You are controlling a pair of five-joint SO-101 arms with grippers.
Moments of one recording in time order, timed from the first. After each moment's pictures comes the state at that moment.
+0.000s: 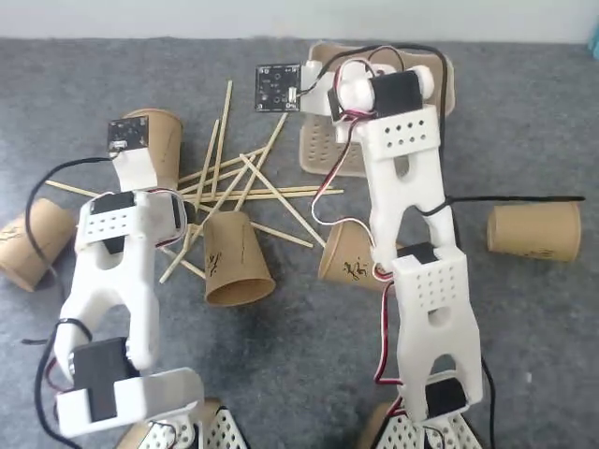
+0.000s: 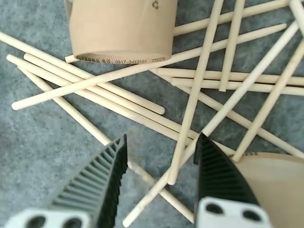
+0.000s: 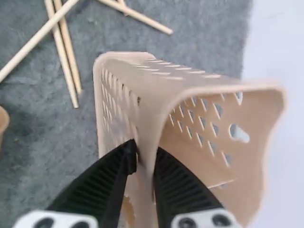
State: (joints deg) left arm -19.7 -6.6 38.3 50.3 1.7; right arm -19.7 45.4 -79.9 100.7 73.5
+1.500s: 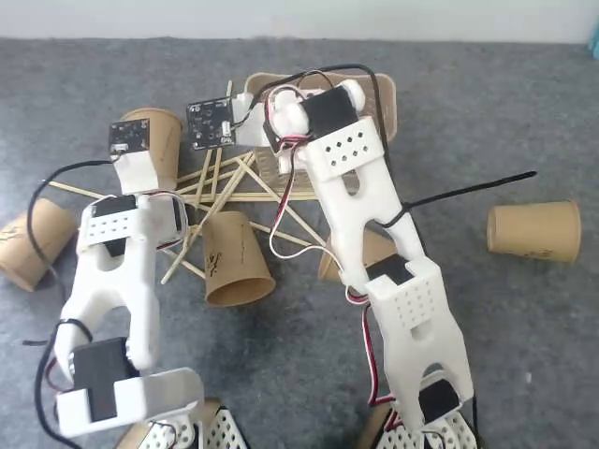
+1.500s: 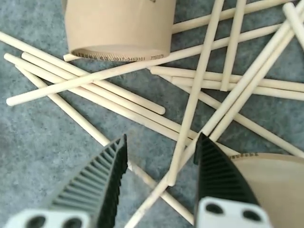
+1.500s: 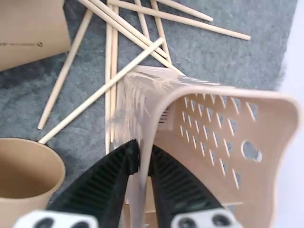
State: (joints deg) left arm -19.7 -6.6 39.9 48.4 1.7; right arm -31.2 41.6 -71.4 100.1 69.1
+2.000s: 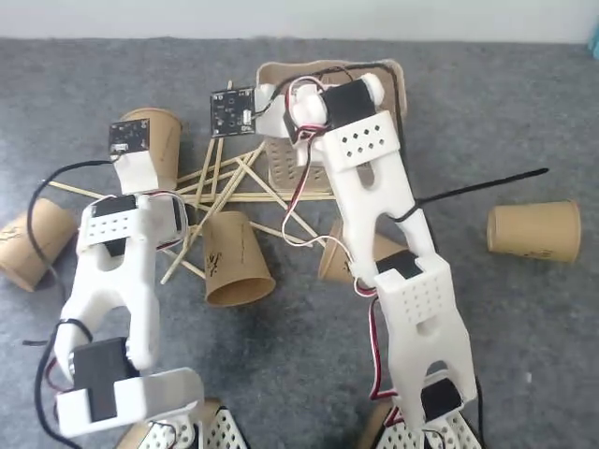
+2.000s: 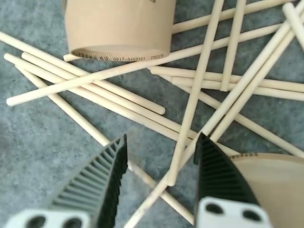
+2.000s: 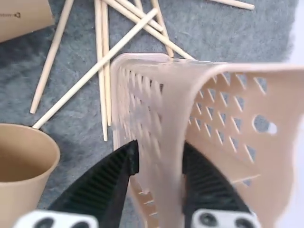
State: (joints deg) left arm -19.7 -6.6 39.9 48.4 1.7; right arm -28.0 41.7 -70.8 100.3 69.3
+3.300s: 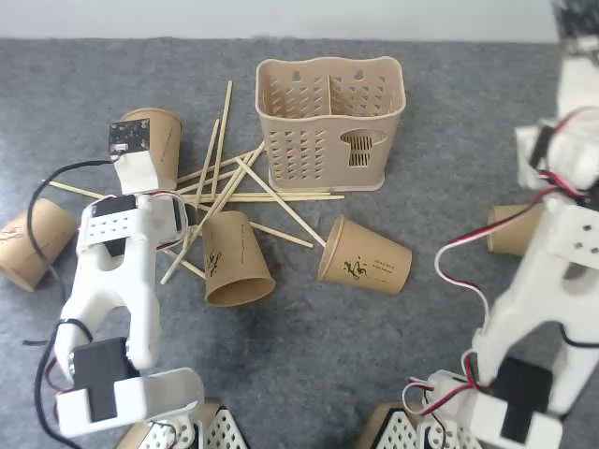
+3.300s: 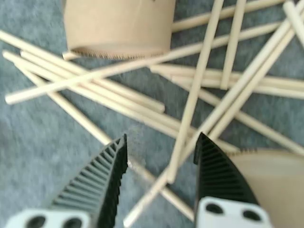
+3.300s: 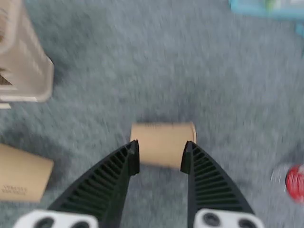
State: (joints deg) left arm -19.8 -7.7 39.4 51.0 1.7; right arm 18.2 -12.8 -27.5 100.7 22.3
